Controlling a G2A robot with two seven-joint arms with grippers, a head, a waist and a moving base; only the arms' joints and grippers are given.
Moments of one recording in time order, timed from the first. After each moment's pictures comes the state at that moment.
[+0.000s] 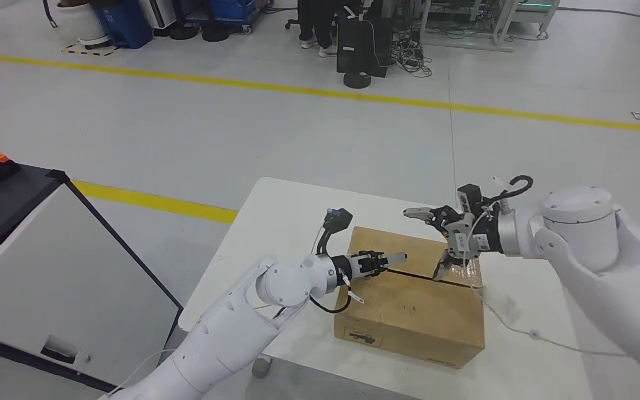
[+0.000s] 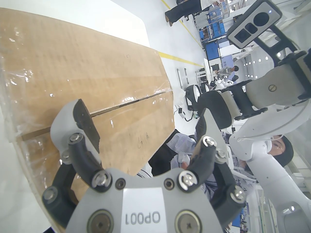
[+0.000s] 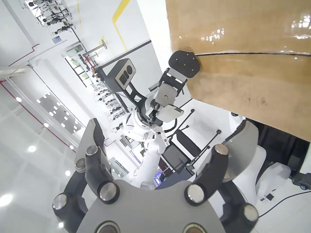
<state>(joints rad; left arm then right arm) 0.97 -1.31 -0.79 -1.54 0.05 0.20 -0.57 -0.73 -0.65 0.97 -1.71 0.95 0.95 0.74</state>
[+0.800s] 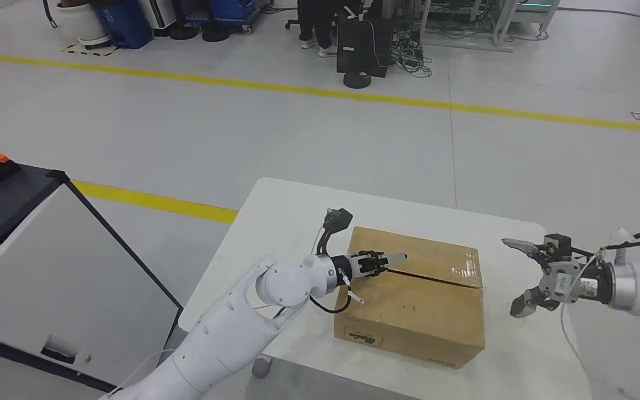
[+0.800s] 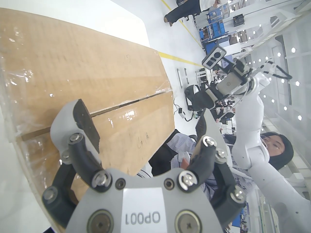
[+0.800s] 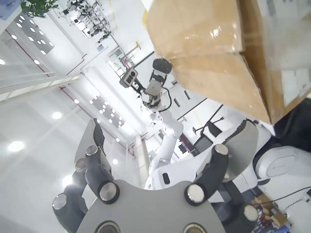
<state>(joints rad) 0.97 -1.31 -0.79 -1.54 0.05 0.20 -0.57 -1.42 -0.38 1.48 -1.52 1.08 0.68 1.14</state>
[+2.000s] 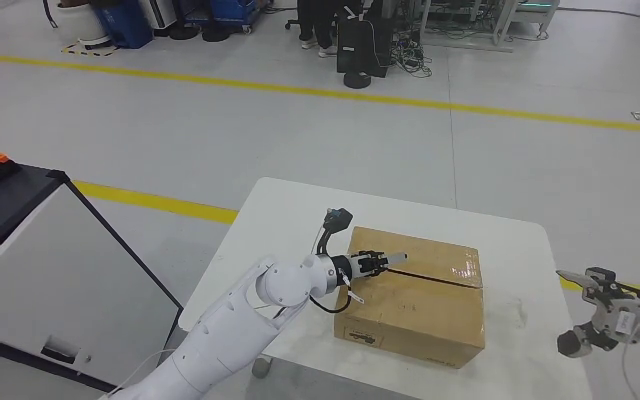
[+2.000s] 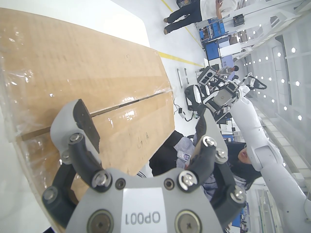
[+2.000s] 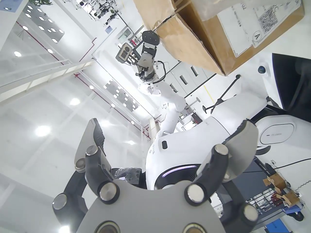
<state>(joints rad) 0.97 -1.31 -0.79 -1.54 0.05 0.20 -0.57 -1.72 -0.20 1.55 -1.35 1.29 0.46 1.34</state>
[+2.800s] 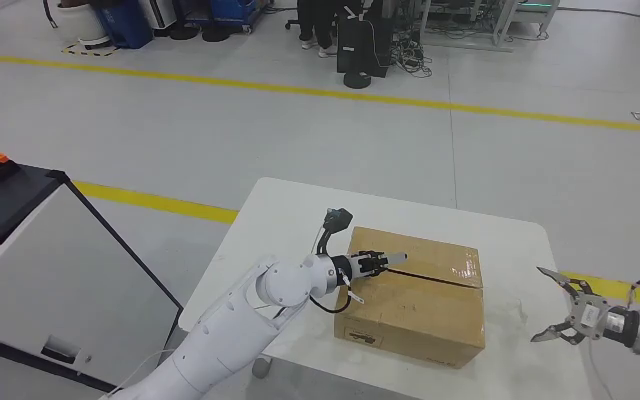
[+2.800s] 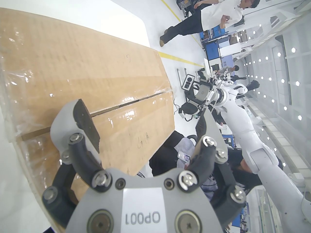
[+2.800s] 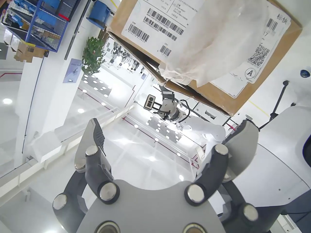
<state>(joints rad) 0.97 -1.31 -0.79 -1.54 0.05 0.20 -0.57 -1.79 -0.25 1.55 -1.42 1.58 0.64 0.89</state>
